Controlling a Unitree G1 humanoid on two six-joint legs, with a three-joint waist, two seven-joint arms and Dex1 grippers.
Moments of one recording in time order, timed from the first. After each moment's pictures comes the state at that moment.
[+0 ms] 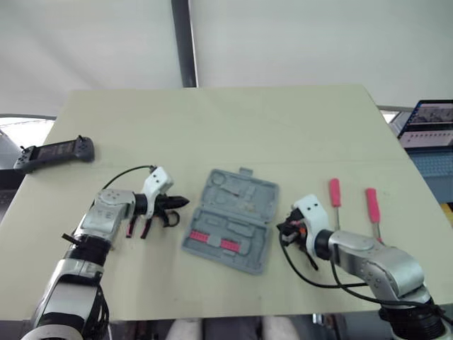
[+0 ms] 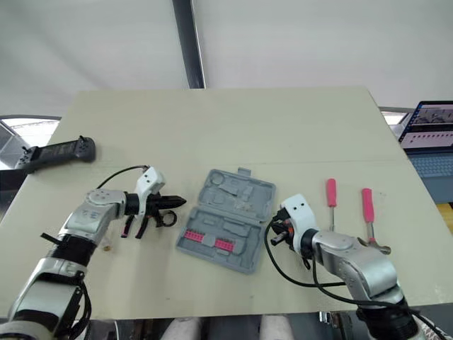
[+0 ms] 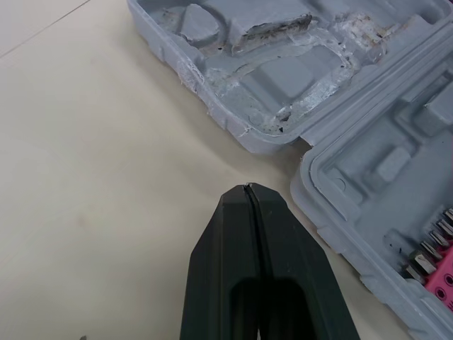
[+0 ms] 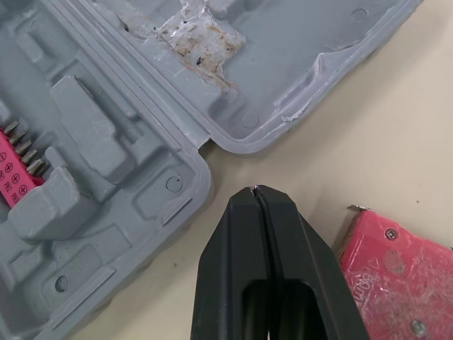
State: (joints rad) left arm -0.62 0.57 -0.16 0.54 -0.16 0.27 -0.98; right arm -0.17 -0.56 0.08 -0.46 0.54 1.07 0.28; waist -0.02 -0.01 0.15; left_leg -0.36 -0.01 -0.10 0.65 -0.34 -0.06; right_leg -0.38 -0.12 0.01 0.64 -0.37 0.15
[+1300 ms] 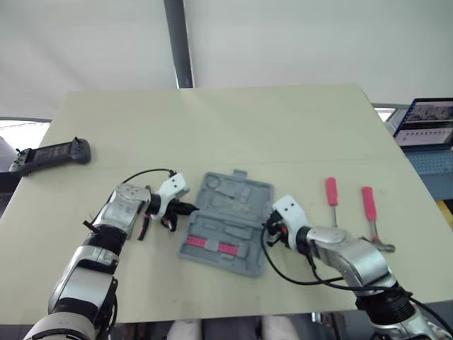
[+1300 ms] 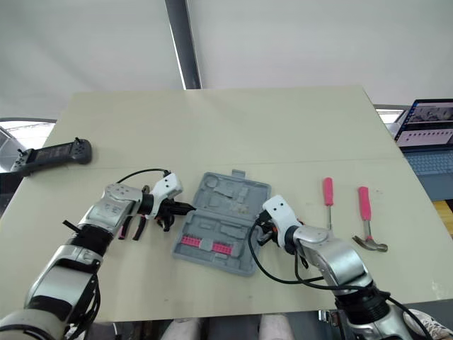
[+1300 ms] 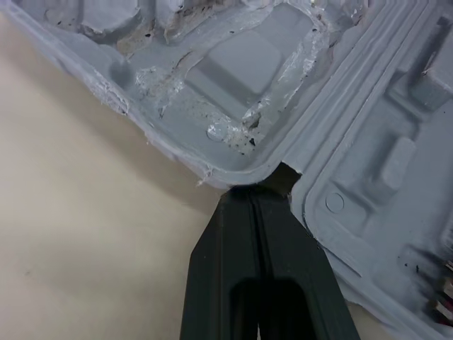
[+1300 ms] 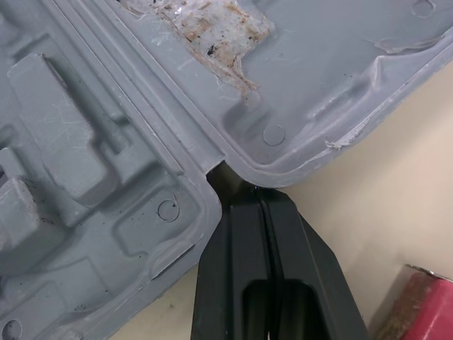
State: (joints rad) left arm -0.70 0.52 -0.23 0.63 0.00 0.27 -1.08; right arm -0.28 -0.50 0.26 -0.31 0.33 0.98 0.38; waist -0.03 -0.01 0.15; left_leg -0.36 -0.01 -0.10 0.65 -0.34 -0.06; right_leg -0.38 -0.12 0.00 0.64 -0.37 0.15
